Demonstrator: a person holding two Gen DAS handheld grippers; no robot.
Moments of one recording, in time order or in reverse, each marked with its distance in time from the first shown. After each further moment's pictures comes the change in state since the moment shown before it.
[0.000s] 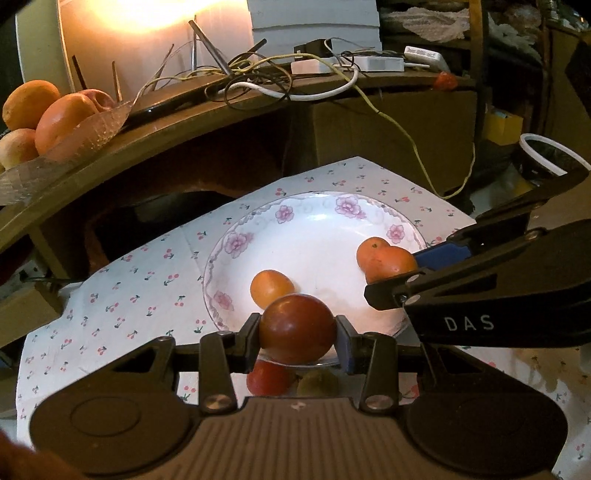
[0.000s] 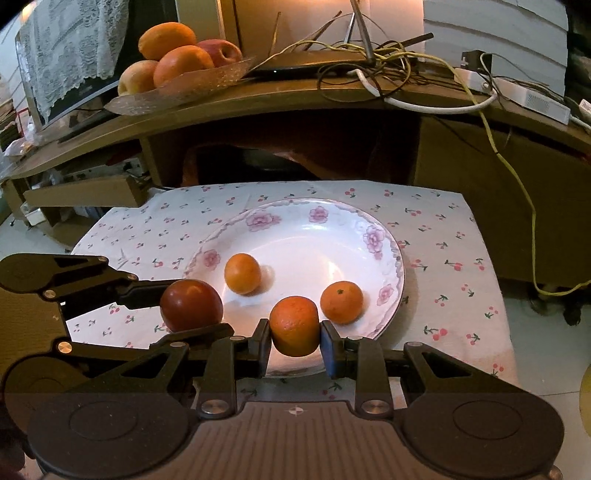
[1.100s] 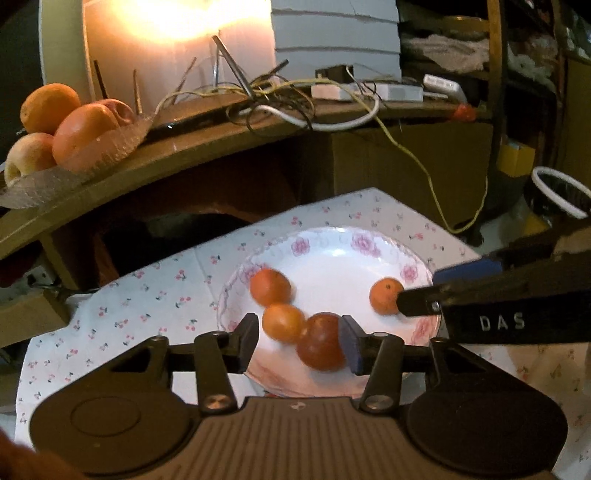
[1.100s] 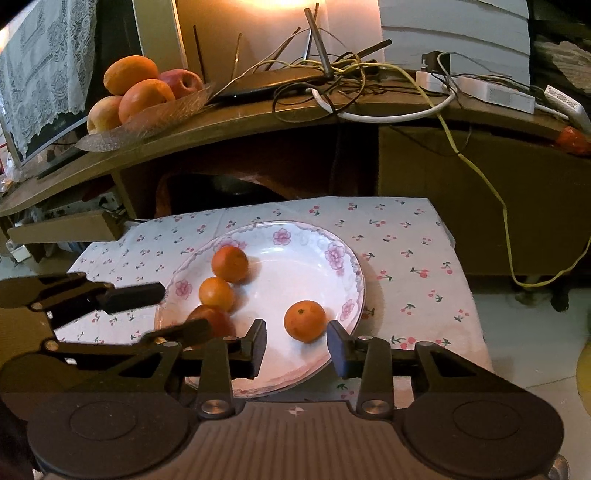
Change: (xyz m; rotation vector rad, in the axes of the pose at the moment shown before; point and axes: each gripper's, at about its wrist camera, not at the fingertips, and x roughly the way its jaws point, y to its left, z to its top) left arm -0.007 0.010 0.013 -0.072 -0.075 0.022; right arm -0.011 -0.019 0.003 0.089 -0.061 -0.041
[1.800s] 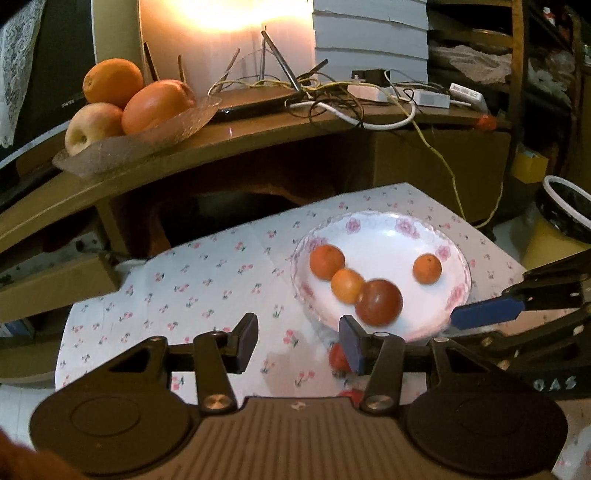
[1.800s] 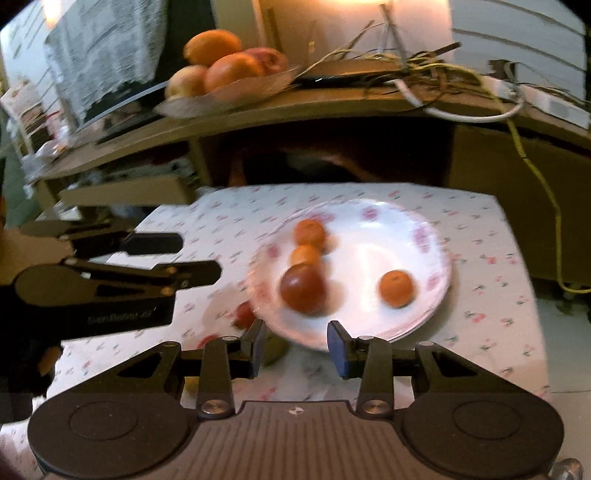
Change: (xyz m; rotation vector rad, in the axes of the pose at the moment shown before) left arm -0.045 0.051 -0.024 -0.048 0.038 0.023; right arm -0.016 0.051 -0.022 -0.126 0.065 0.166
